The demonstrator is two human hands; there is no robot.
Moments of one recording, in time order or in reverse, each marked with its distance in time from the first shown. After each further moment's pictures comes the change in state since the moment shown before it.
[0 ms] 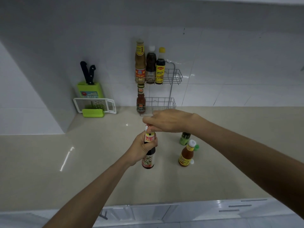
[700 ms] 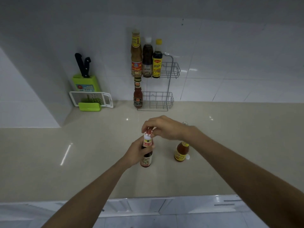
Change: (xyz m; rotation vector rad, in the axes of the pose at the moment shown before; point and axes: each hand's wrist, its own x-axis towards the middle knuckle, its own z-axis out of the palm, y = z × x) left_hand 0.005 -0.054 0.017 0.107 0.031 -0.081; right_hand -0.017 0.001 0.056 0.666 0.043 0.225
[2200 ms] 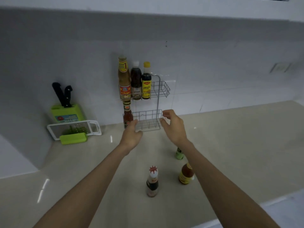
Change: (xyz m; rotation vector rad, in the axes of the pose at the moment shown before) left_hand 0.112 0.105 -0.083 0.254 0.160 -0.058; right_hand 0.064 0.059 -0.021 0.220 0.970 0.575
